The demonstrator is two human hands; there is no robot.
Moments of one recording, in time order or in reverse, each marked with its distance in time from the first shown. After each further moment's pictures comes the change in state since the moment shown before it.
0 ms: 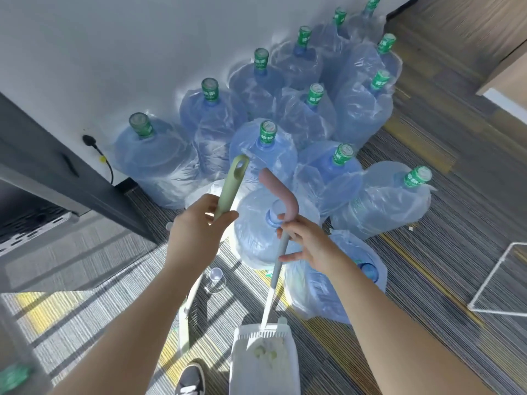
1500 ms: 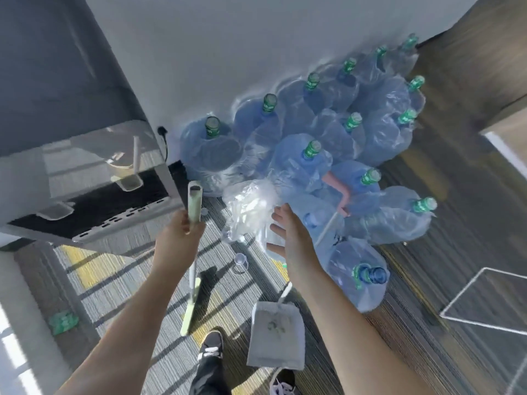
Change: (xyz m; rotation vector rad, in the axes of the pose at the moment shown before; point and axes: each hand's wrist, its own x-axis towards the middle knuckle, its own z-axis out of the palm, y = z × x) left_hand -0.027 -0.112 -0.194 -0.041 0.055 -0.253; right_hand -0.128 -0.083 0.278 -0.071 0.246 -0.127
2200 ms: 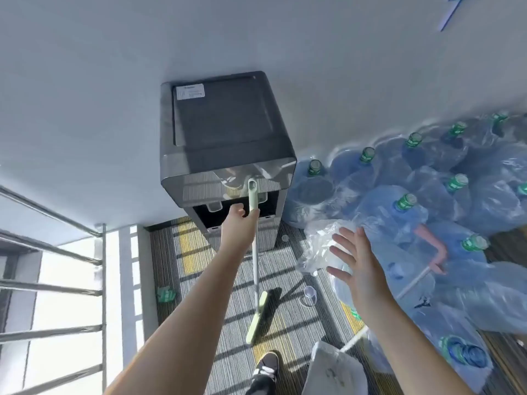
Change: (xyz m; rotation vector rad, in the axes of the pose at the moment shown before) left_hand -0.033 0.008 -0.132 -0.294 0.203 -0.254; right_hand -0.098 -0.034 0.061 0.022 -0.218 -0.120
